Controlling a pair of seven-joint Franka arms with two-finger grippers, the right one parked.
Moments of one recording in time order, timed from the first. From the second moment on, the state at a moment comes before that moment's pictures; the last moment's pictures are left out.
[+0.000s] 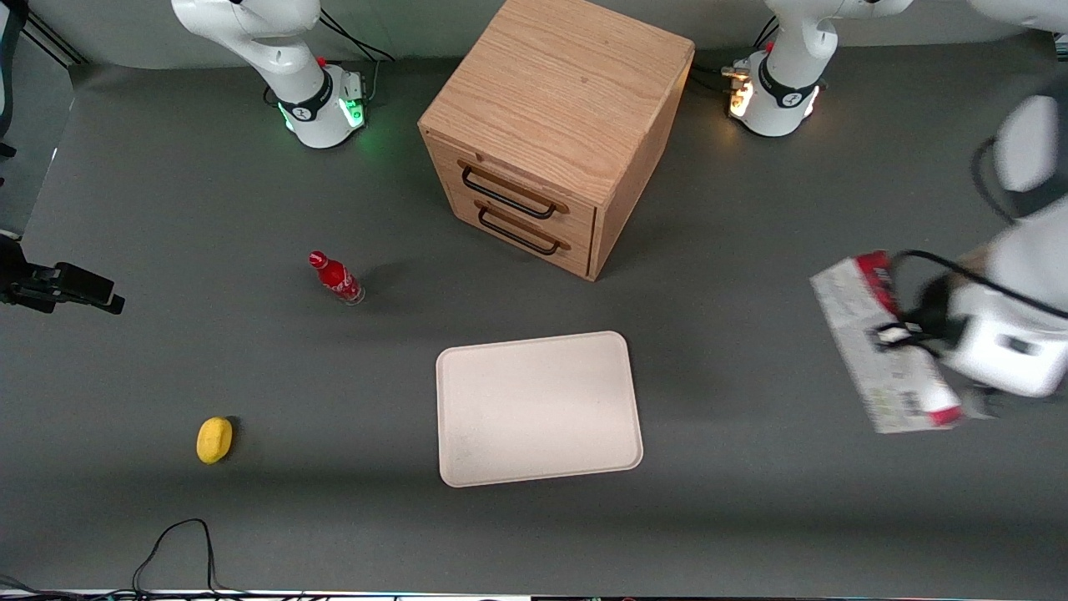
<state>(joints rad) -0.21 0.52 -0.08 -0.92 0.06 1.38 -0.53</state>
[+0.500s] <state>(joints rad) -0.49 0.58 -0.08 -0.93 0.06 1.51 -0.60</state>
